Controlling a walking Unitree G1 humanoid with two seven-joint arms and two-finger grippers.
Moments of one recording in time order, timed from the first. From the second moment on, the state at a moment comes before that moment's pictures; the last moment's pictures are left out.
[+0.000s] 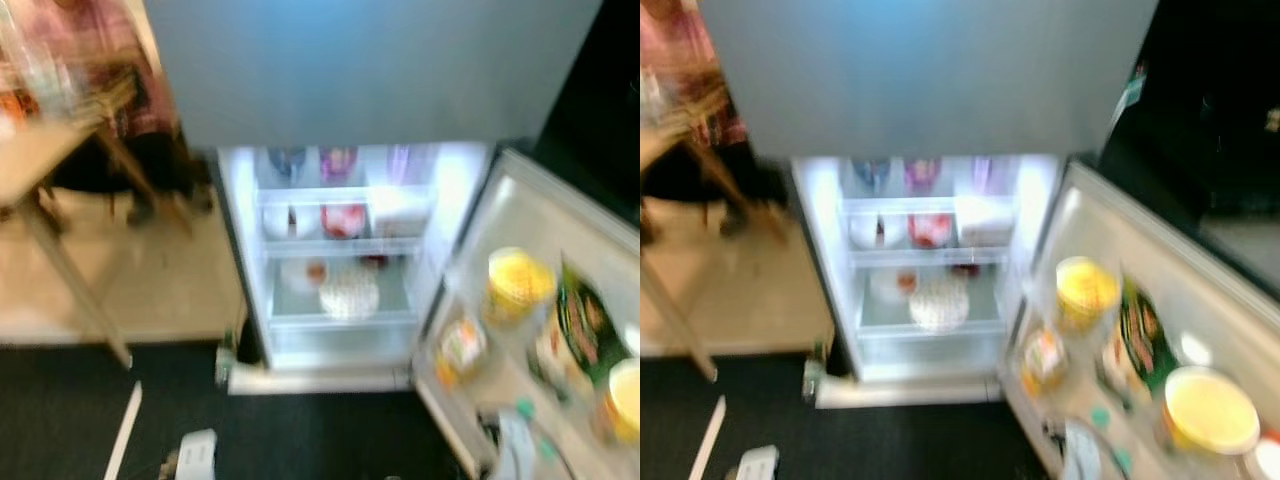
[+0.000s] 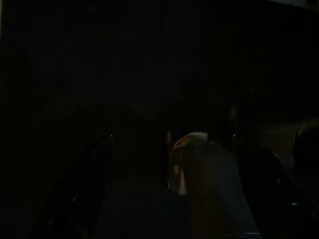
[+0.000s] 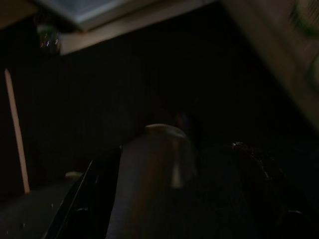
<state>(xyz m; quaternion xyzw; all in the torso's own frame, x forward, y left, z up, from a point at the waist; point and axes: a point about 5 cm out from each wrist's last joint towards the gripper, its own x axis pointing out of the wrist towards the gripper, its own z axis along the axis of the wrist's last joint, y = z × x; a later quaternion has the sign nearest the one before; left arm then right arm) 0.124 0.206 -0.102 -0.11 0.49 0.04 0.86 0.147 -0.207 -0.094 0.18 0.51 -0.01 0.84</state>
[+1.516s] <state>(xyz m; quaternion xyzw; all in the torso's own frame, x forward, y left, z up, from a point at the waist) 0.130 0.203 -0.100 -0.12 0.48 0.02 0.87 0.161 -0.215 -0.087 0.17 0.50 0.00 0.85</state>
